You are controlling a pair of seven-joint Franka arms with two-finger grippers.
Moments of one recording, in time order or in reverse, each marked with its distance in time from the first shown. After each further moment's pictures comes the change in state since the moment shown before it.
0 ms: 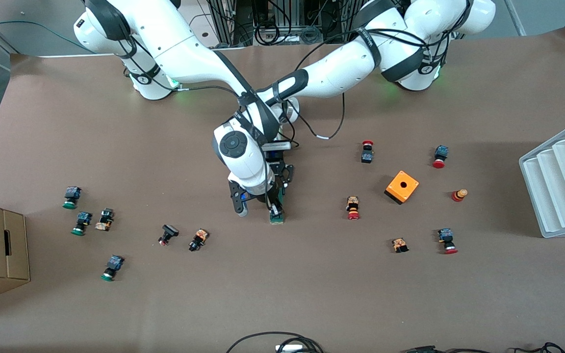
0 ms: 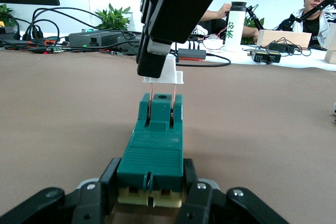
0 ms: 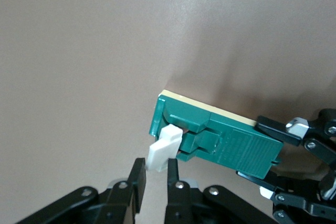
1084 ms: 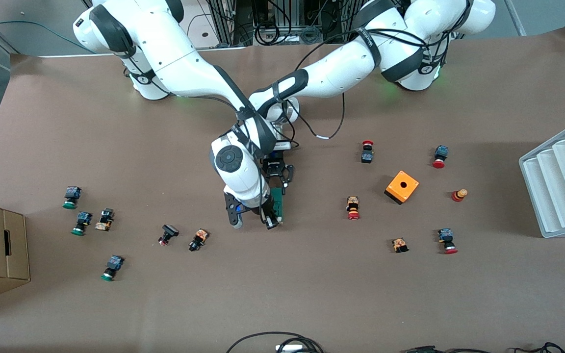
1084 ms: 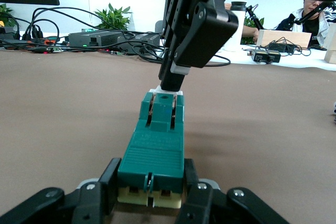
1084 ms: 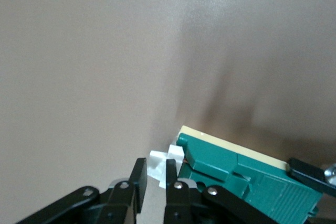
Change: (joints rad) left arm 0.000 0.000 0.000 0.000 0.000 0.001 0.000; right arm -0.047 0.076 0.000 0.063 0.000 0.012 -0.033
